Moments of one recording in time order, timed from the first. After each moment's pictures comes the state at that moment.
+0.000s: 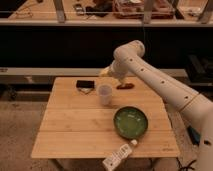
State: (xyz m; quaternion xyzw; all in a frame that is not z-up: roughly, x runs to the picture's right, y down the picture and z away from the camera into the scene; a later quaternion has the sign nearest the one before) arm 0.047 -0.057 0.796 -0.07 -0.19 -0.54 0.81
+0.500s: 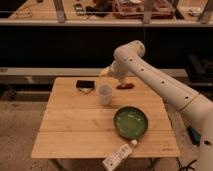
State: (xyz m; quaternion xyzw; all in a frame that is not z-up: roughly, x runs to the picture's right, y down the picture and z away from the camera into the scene) arm 0.050 -0.056 0.794 -0.07 -0.19 -0.54 0.81
